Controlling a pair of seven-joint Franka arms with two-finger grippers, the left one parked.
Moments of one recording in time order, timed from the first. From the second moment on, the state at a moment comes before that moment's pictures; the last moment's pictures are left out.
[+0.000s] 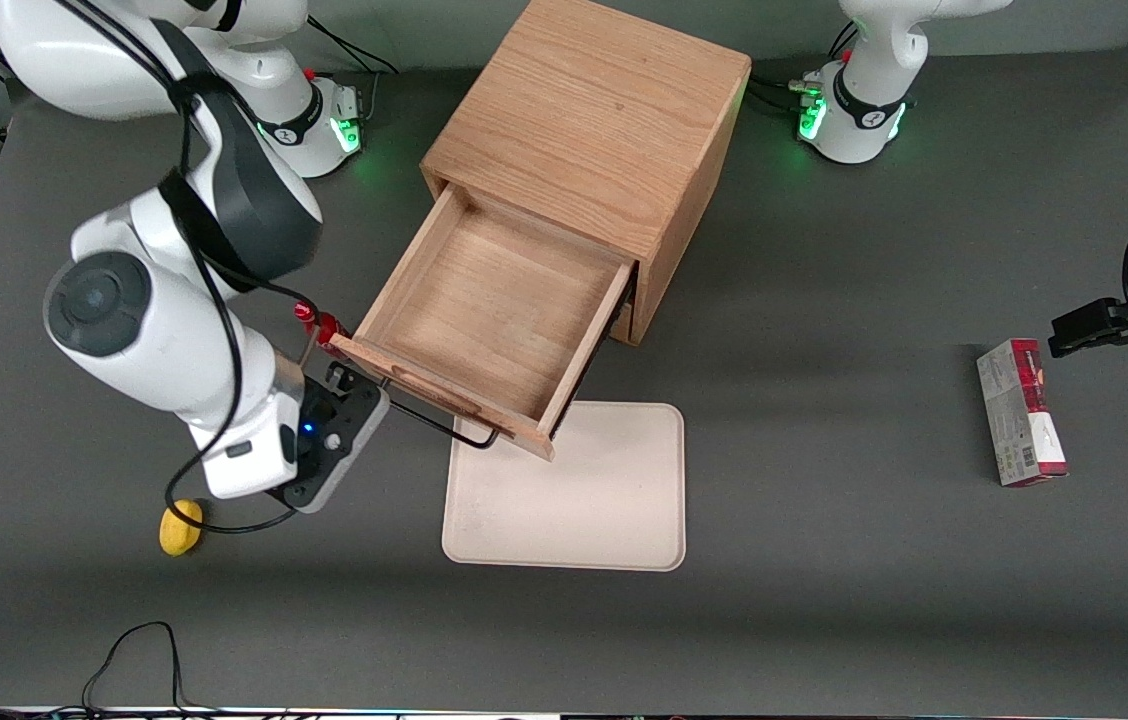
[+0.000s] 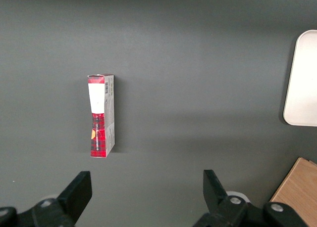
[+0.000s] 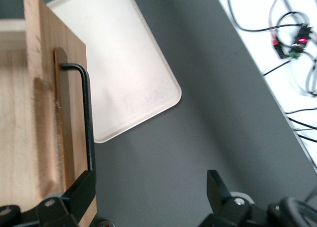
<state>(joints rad) 0.10 0.58 0.41 -1.07 -0.18 1.75 -0.54</state>
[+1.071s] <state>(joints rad) 0.08 -0.29 0.00 -1.91 0.04 1.65 0.09</state>
